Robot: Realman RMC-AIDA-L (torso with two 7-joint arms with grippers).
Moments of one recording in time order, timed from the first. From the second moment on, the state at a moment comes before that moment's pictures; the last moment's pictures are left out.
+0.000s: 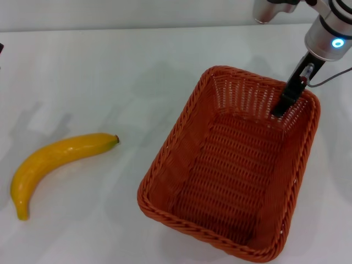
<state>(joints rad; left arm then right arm) -0.25 -2.08 -2.54 -0.32 1.11 -1.73 2.18 1.20 2.01 -1.05 -0.59 0.27 1.41 -0.85</state>
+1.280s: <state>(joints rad) -0.30 -2.07 -2.54 -0.41 1.10 -1.65 2.17 0.73 2.01 -0.85 -1.25 0.43 1.62 -0.40</state>
